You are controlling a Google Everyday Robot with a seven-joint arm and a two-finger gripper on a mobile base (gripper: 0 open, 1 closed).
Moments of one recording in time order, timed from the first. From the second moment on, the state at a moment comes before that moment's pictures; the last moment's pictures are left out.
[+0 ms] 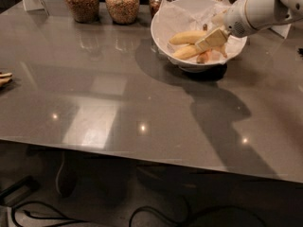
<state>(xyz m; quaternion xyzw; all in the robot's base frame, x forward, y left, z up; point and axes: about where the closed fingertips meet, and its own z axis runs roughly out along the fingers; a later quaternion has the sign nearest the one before) 0.720 -0.185 0.933 -0.47 0.77 0.04 0.44</state>
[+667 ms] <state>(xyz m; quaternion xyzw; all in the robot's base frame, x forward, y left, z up) 0.722 -0.185 0.920 -0.46 0.77 0.04 0.43</state>
